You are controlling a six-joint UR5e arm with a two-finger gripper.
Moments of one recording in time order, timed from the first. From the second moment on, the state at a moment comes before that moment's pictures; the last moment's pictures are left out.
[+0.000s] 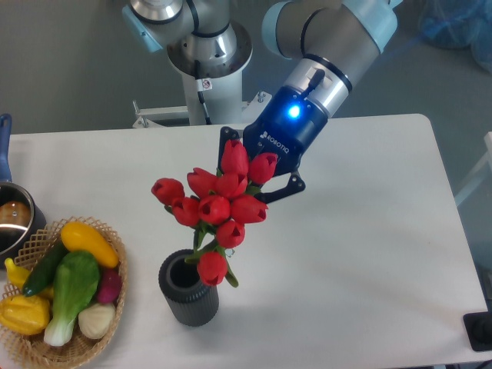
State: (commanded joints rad) arm 2.64 -1.77 -1.61 -0.81 0.36 0.83
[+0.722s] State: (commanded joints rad) arm 2.63 -1.78 -1.60 -0.79 0.24 0.84
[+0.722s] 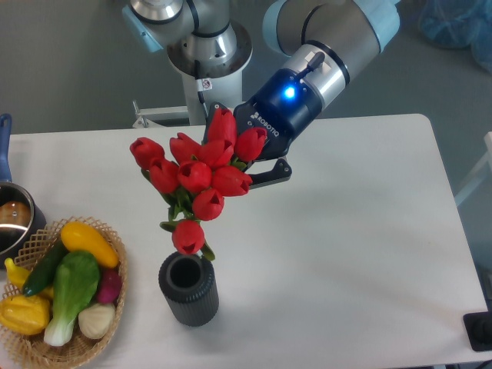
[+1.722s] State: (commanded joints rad) arm 2.60 -1.86 -1.55 -0.79 0.24 0.85
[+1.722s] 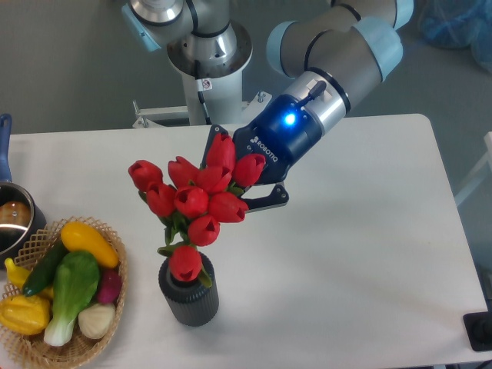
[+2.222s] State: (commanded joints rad) arm 2.58 -1.89 -1.56 -0.77 0.25 0.85
